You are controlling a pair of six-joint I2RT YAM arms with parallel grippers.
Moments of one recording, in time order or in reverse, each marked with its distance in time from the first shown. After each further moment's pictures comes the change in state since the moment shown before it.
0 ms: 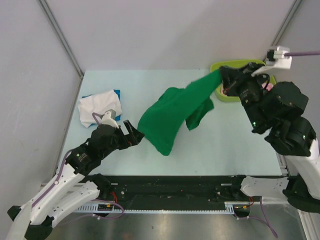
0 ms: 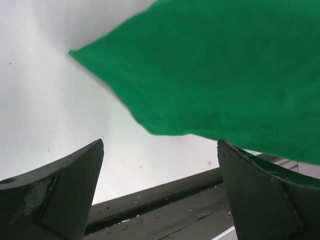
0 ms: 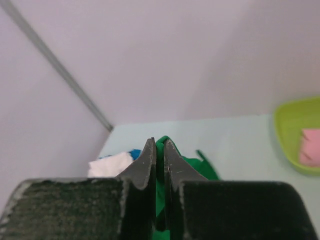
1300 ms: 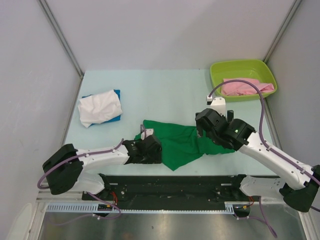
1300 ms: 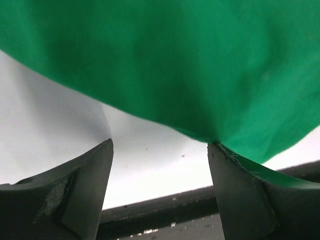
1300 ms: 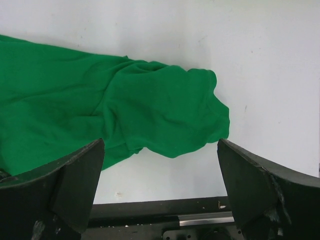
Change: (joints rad) left arm -0.322 0.673 -0.096 0.189 -0.051 -0.114; right arm -0.092 -0.045 -0.656 -0.539 0.026 0.340
